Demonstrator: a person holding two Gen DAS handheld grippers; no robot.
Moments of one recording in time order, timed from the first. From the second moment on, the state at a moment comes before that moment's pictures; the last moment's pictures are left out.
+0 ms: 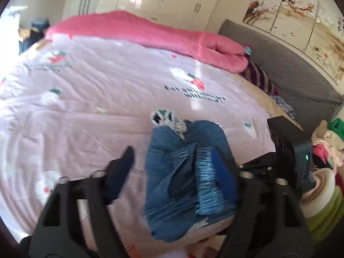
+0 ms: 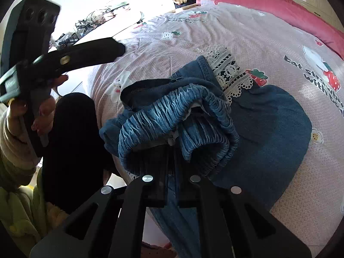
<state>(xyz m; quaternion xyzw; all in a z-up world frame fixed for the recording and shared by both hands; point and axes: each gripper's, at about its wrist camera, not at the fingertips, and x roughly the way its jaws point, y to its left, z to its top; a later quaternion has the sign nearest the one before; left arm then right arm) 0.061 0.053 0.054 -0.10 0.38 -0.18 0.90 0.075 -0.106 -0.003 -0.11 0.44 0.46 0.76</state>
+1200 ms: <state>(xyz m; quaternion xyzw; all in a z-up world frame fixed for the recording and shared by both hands) 0.165 0.032 -0.020 -0.08 0.49 -0.21 0.84 0.012 -0.118 0.018 -0.20 0.40 0.48 0.75</state>
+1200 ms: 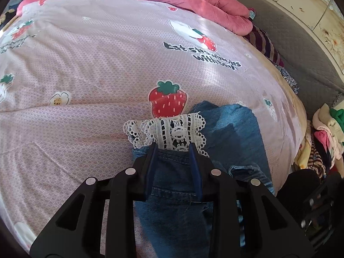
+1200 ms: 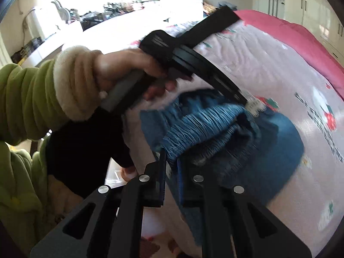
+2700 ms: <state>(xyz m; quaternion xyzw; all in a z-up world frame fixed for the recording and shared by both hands) 0.158 0.028 -0.015 -0.06 0.47 -0.20 0.86 0.032 -0.089 -0.018 -0.08 0.43 0.44 0.78</state>
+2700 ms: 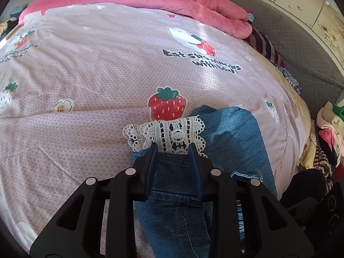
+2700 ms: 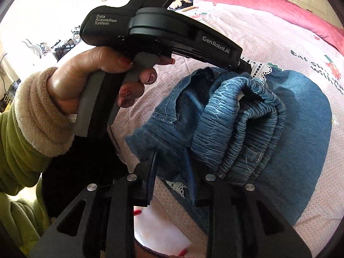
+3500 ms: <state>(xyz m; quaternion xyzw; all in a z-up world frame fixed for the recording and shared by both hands) 0.137 0.036 0.011 -0.07 0.42 -0.20 0.88 -0.002 -0.102 0.014 -0.07 0.37 0.47 0.79</state>
